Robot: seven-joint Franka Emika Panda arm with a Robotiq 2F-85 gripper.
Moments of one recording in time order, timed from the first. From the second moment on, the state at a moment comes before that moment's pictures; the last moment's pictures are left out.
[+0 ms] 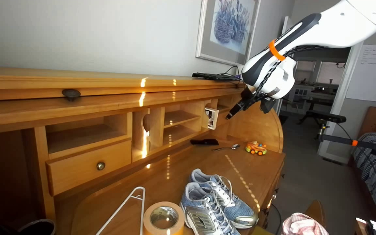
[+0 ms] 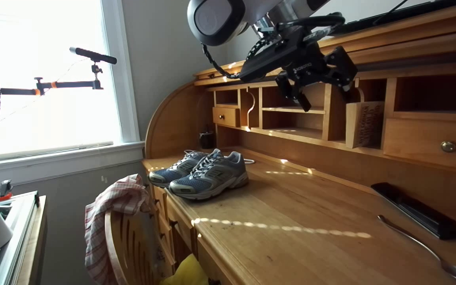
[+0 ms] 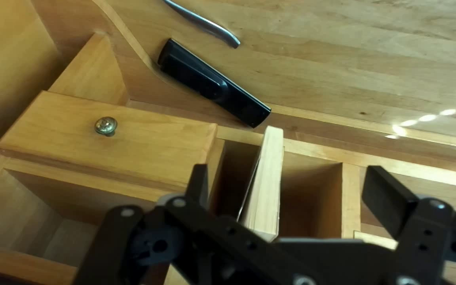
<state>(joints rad) -0.22 0.26 -0.23 -2.10 0.68 2.97 -1.11</state>
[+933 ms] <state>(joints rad) -0.31 0.47 -0.13 -1.89 0.78 3.01 -1.13</state>
